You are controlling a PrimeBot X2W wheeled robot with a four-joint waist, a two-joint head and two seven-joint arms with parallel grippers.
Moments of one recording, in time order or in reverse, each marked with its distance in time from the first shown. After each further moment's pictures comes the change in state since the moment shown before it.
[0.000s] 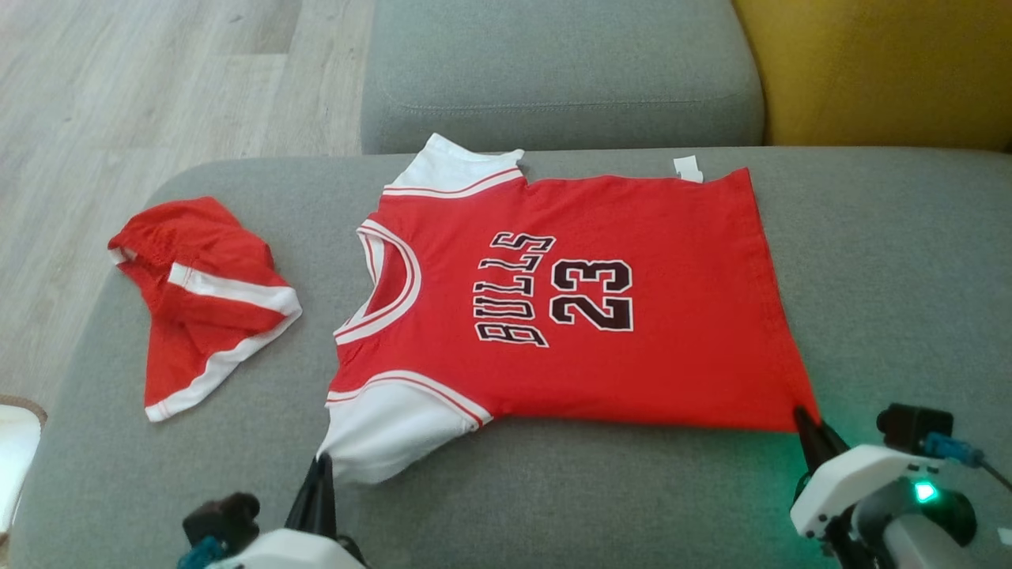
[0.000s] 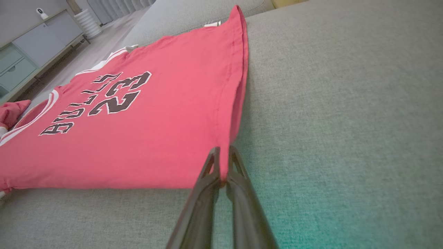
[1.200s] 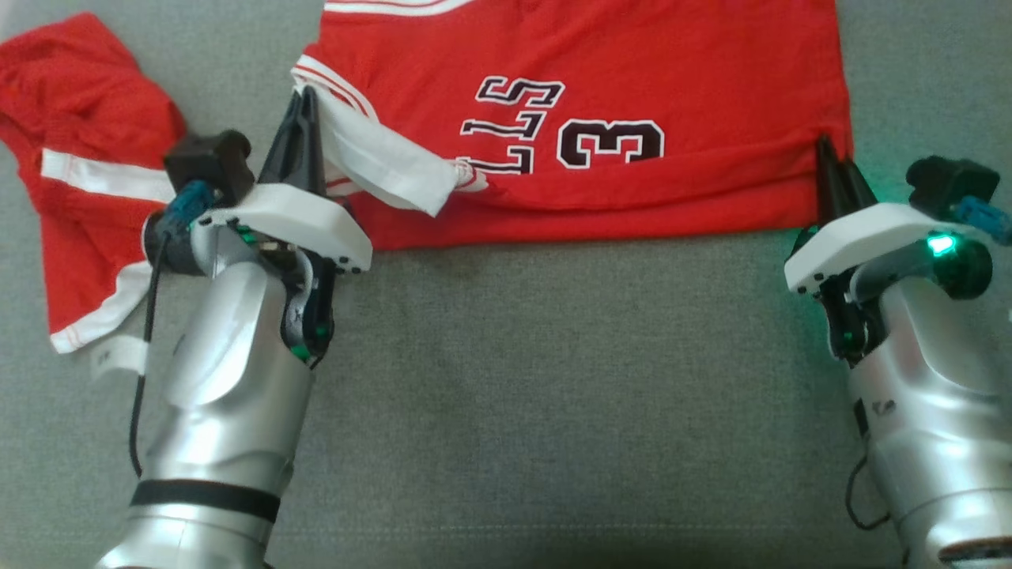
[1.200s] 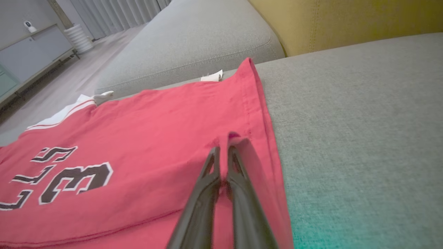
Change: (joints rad) left arm -0.738 -0.008 -0.012 0.241 0.193 -0.002 -0.001; right arm -0.472 0.077 -0.151 0.080 -0.194 0.000 -0.078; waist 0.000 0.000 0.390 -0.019
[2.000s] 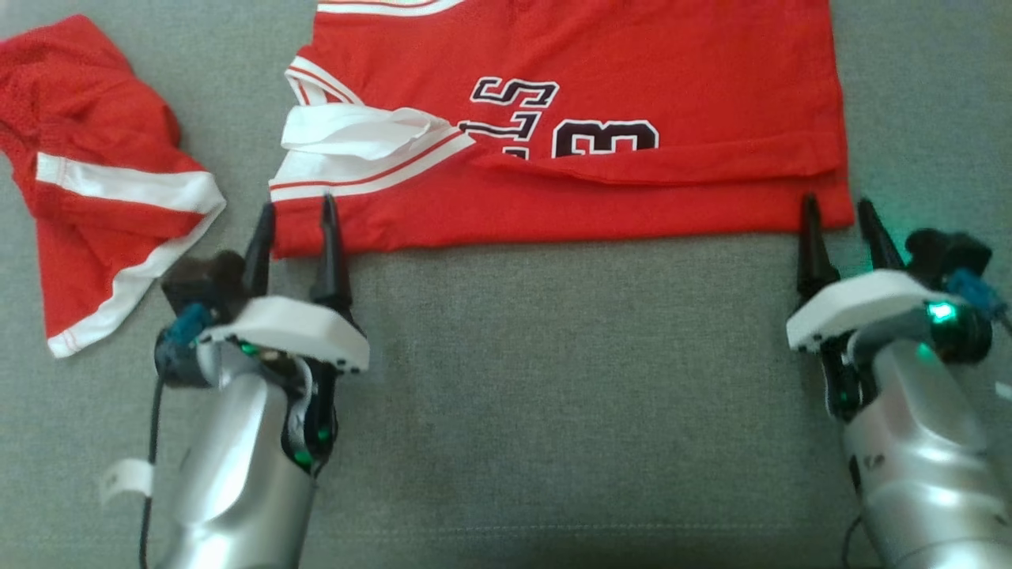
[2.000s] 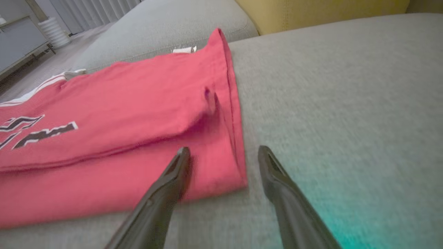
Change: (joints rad) left arm 0.261 0.001 0.041 -0.193 -0.023 0.035 0.000; right arm 0.078 0.033 -0.103 0.044 -0.117 0.000 -0.108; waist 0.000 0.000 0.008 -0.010
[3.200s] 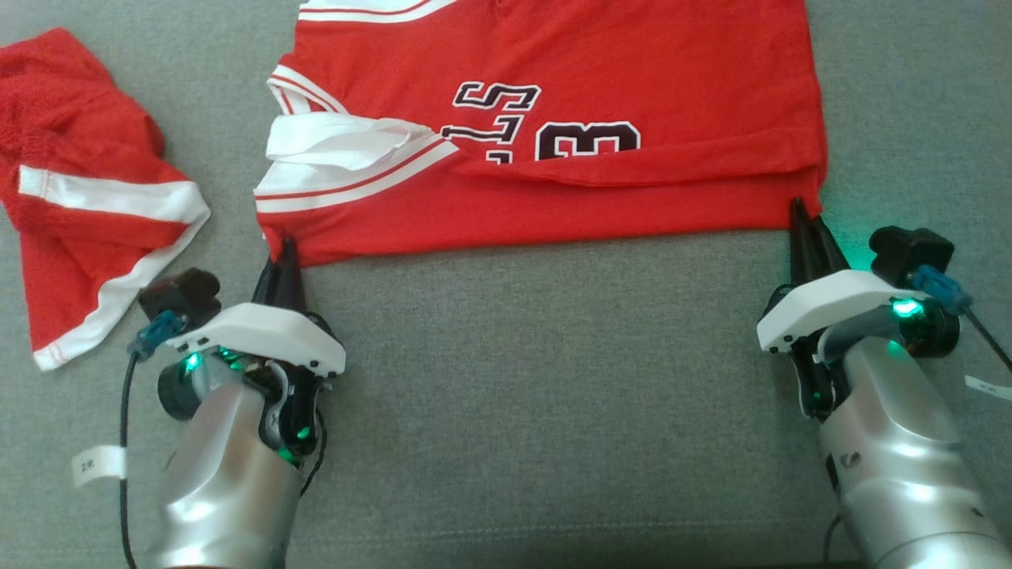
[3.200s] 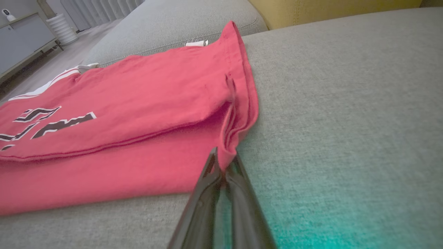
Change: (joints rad) left arm -0.077 0.003 0.020 0.291 -0.206 -0.078 -0.002; right arm -0.002 0.026 0.054 0.018 0.006 0.000 -0.001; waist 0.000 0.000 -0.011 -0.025
